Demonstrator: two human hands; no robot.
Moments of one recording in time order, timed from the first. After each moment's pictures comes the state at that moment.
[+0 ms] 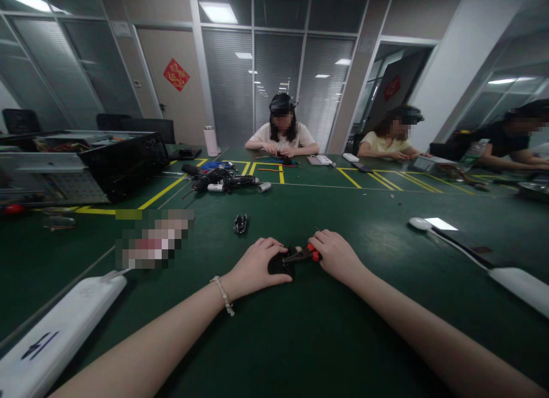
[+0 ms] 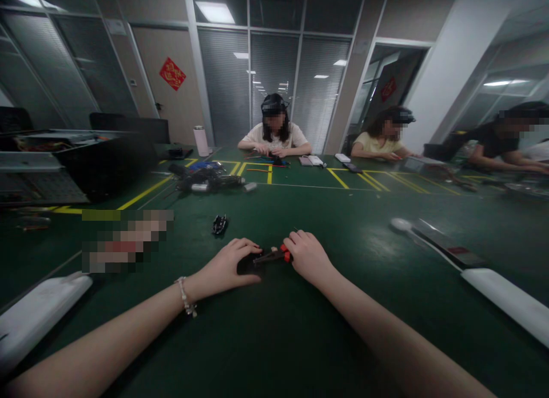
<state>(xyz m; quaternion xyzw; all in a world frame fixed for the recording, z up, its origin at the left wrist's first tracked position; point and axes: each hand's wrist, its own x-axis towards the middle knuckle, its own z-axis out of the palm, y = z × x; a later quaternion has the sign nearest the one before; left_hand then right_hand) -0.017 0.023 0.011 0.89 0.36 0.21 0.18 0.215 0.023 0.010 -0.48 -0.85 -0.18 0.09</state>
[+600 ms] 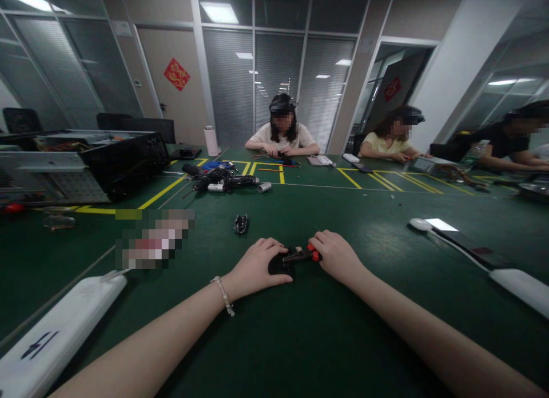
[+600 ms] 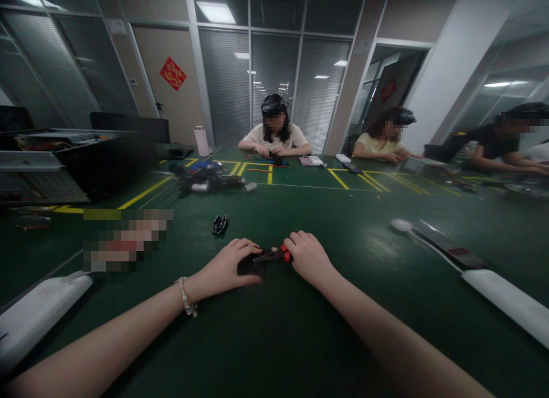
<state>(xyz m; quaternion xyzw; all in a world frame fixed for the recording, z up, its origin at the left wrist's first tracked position) -0.017 0.024 0.012 0.89 0.37 0.20 0.18 0.215 0.022 0.010 -0.49 -0.85 -0.17 0.08</state>
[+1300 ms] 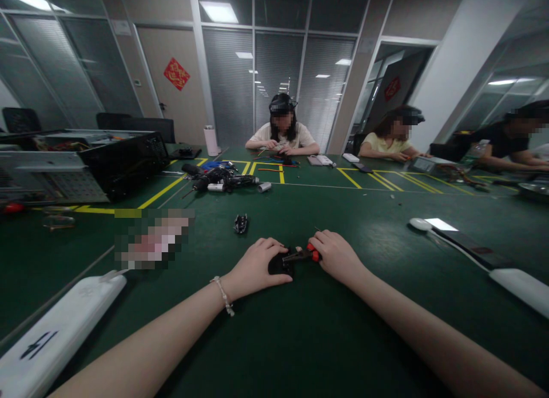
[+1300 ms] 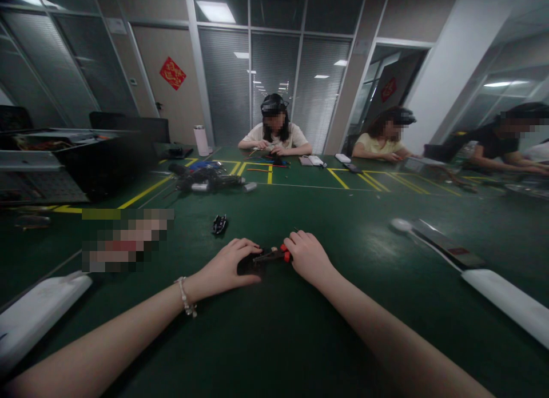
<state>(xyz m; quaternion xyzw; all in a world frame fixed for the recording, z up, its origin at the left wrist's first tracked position) -0.016 0.023 0.012 0.89 0.36 0.20 0.18 0.215 0.023 0.009 -0.49 -0.85 -0.17 0.09</state>
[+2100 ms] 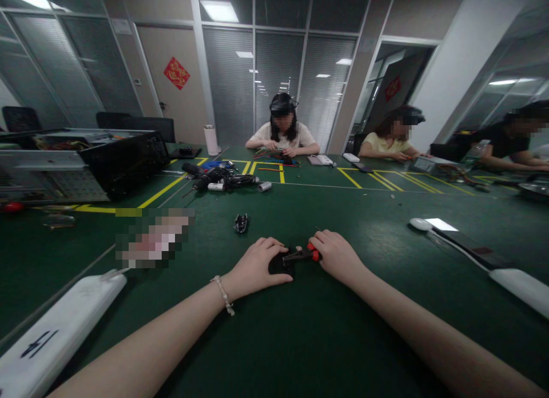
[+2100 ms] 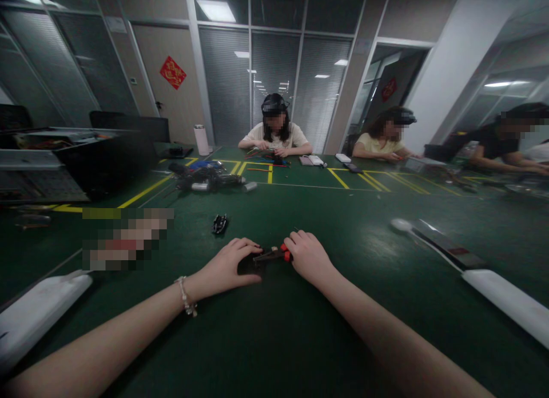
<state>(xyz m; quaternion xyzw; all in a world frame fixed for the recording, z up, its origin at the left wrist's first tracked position) -0.016 0.023 0.011 0.89 0.36 0.21 0.18 0.216 0.025 0.007 -0.49 -0.85 -0.17 0.09</state>
